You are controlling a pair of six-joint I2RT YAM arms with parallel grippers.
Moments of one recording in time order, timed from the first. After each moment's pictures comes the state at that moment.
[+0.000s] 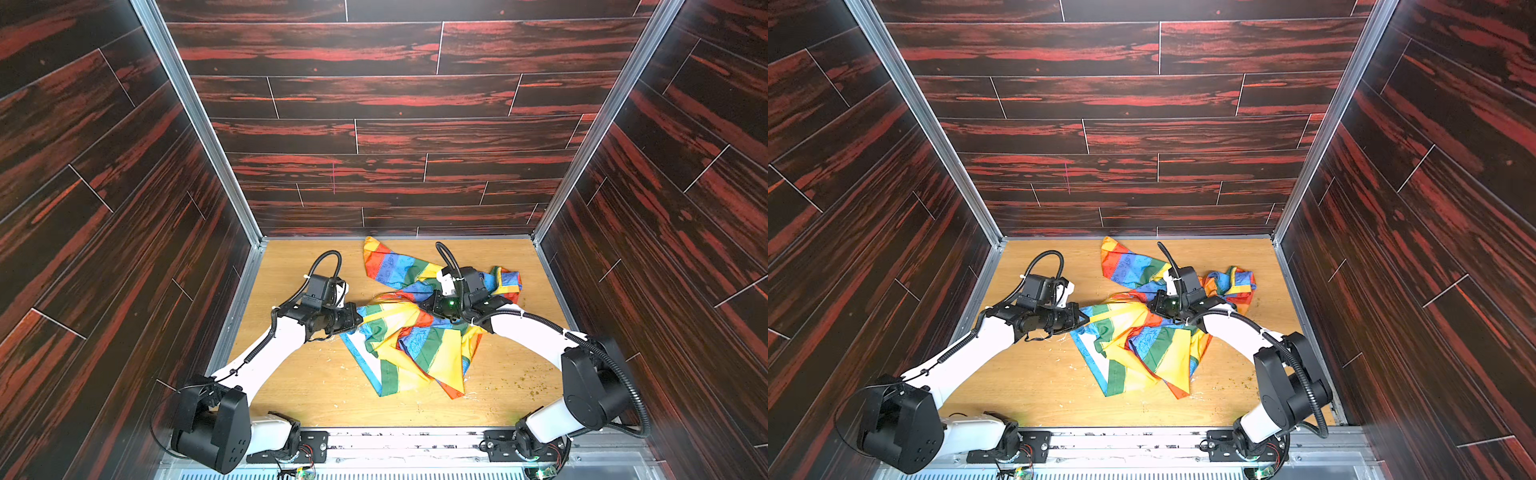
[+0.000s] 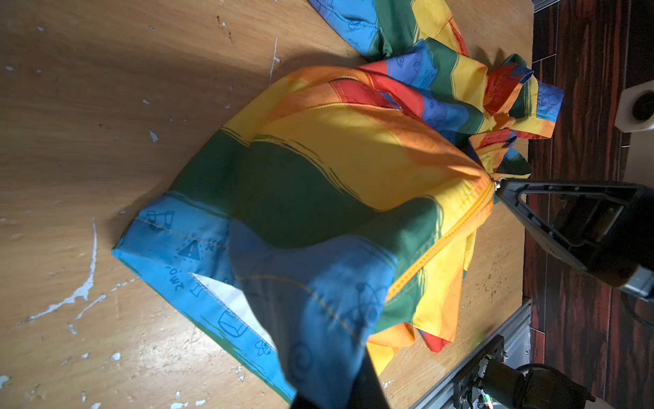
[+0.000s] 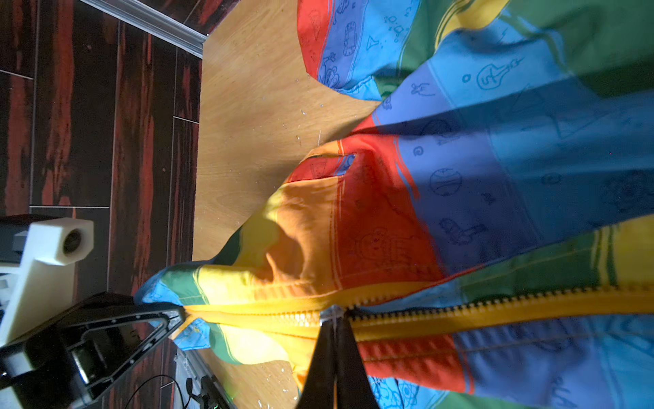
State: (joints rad) left arm -0.32 1.32 0.90 -0.51 0.44 -0.55; right arm 0.51 1.55 0.97 -0.17 -0.38 0.72
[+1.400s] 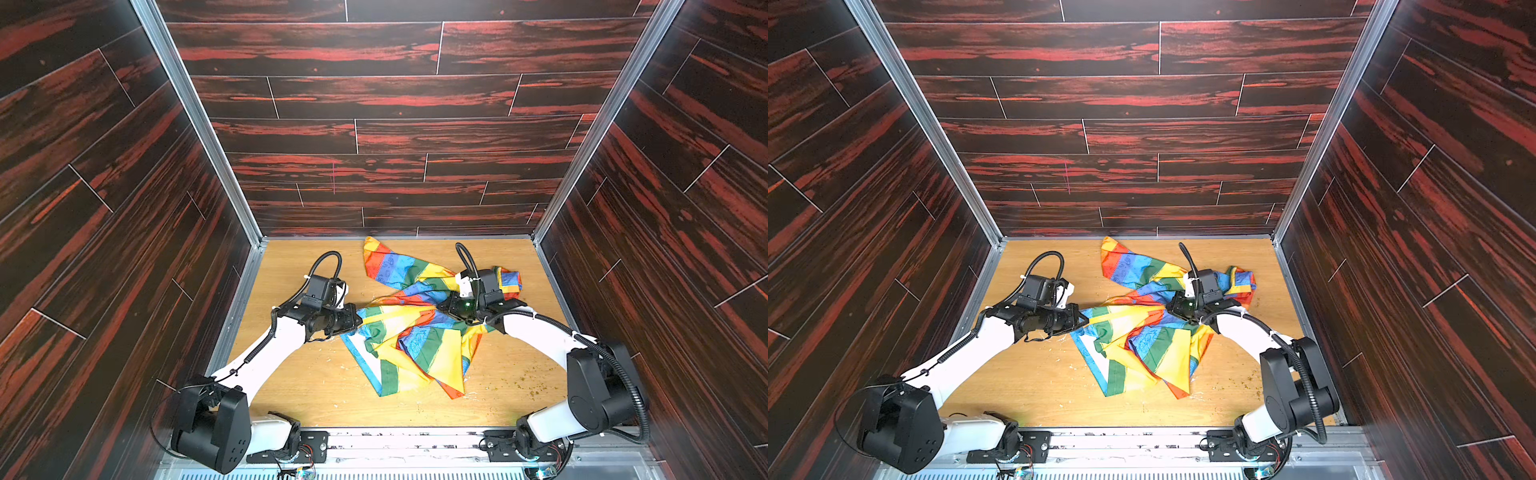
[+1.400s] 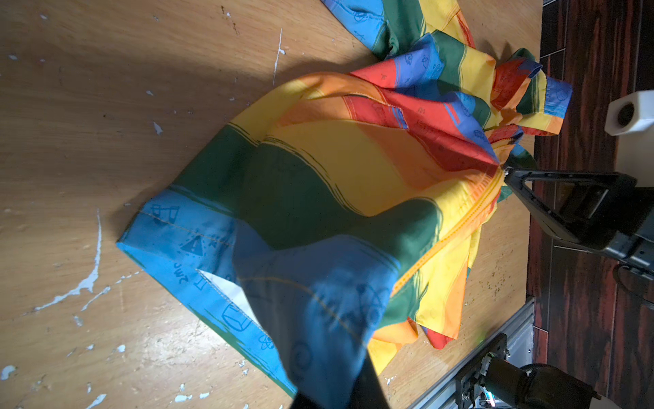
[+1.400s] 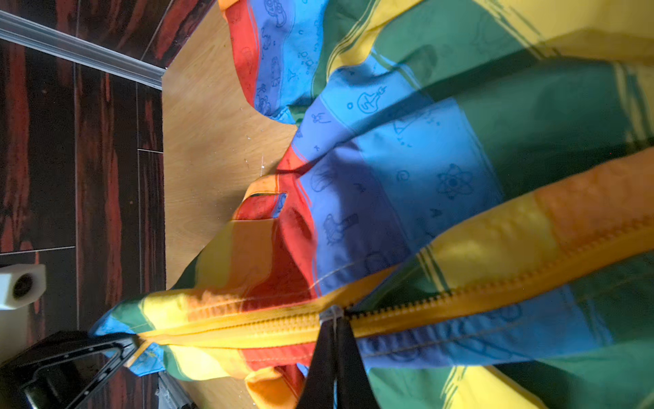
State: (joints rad) left arm -0.32 1.32 0.90 -0.53 0.43 -0.55; right arm 0.37 1.51 0.90 -0.20 -0.39 0.68
